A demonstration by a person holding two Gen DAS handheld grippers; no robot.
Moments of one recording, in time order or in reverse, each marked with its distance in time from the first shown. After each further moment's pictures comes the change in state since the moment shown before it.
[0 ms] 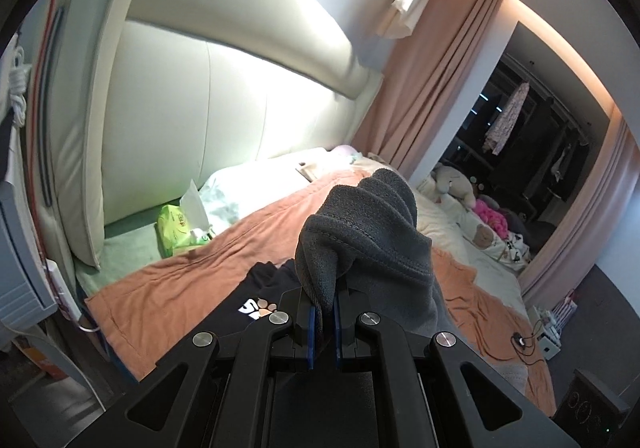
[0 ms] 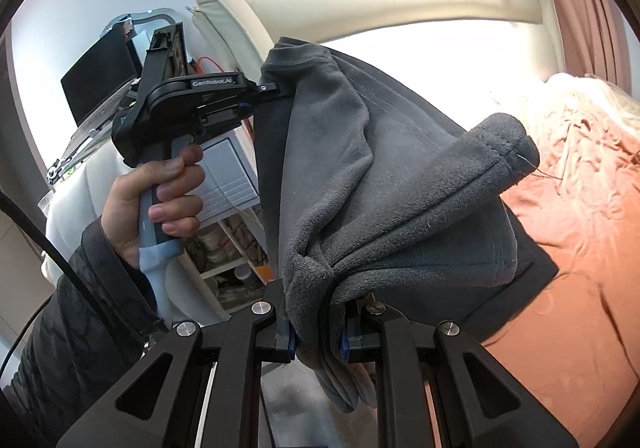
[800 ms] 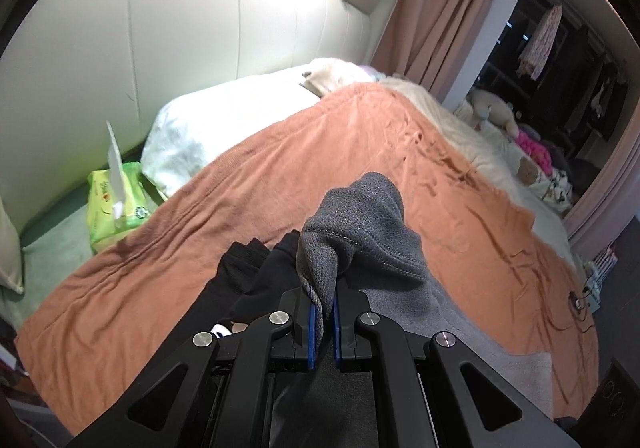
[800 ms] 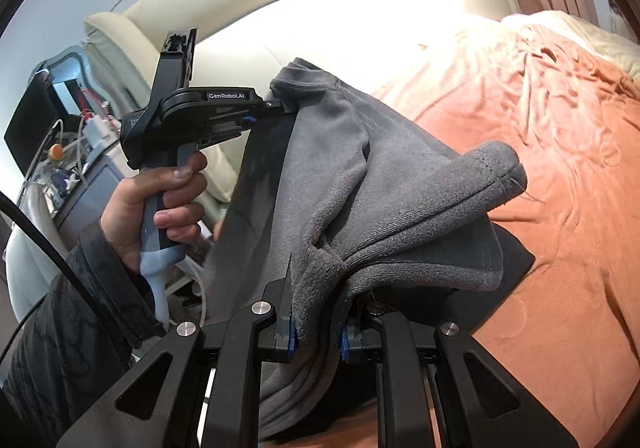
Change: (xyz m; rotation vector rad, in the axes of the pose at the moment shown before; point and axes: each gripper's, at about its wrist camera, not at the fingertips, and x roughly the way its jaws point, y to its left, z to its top) left arm 0.251 0.002 -0.021 0.101 0.260 0.107; right arm 0.006 -0.192 -0.033 0.177 0.039 -0.047
